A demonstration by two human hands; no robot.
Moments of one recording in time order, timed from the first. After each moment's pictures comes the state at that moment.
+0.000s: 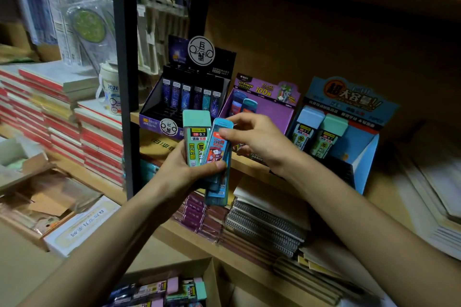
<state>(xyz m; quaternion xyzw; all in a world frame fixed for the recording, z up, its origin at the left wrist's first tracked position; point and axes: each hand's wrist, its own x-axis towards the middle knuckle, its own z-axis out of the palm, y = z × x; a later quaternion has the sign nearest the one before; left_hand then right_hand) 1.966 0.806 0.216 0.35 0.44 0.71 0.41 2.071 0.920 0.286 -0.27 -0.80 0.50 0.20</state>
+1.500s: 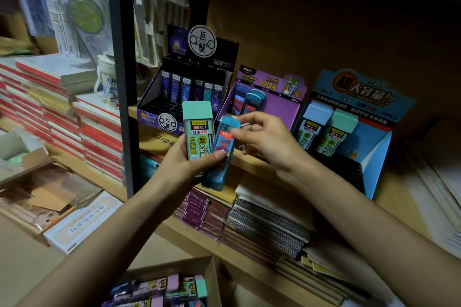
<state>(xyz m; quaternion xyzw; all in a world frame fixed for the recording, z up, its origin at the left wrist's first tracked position) 1.963 0.818 0.208 0.36 0.43 0.73 0.38 2.077 0.929 0.273 -0.27 -0.76 0.54 0.25</state>
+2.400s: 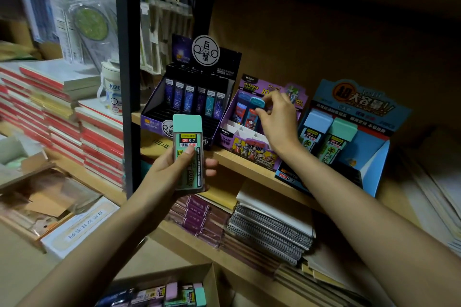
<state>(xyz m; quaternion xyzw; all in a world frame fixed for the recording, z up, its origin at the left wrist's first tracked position) 1.947 0.797 0.196 0.32 0.43 0.74 0.39 2.037 1.015 0.261 -0.33 -0.84 0.09 0.43</state>
